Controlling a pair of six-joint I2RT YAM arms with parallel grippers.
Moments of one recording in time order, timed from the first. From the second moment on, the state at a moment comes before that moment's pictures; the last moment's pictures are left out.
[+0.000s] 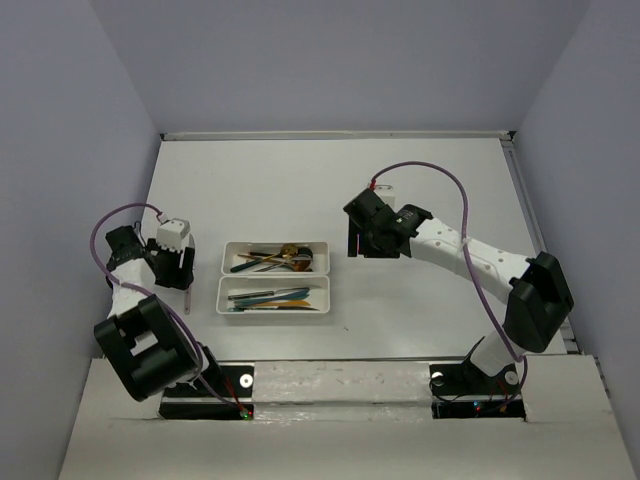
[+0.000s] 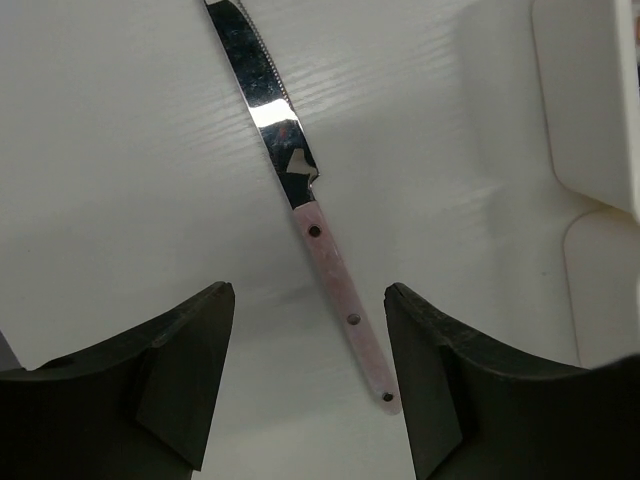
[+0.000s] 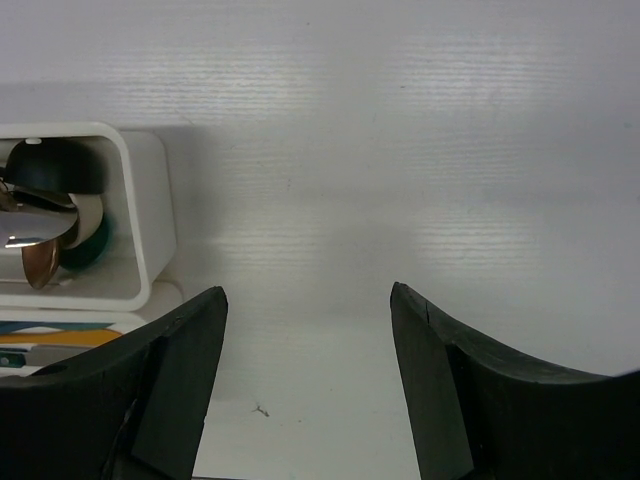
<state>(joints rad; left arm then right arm) 0.55 1.28 0.70 -0.52 0.45 0.73 0.80 1.58 1.29 -0.78 0.38 0.74</state>
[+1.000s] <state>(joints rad) 0.55 1.49 0.72 -0.33 0.44 0.73 0.80 1.62 1.29 -0.78 0.40 0.73</state>
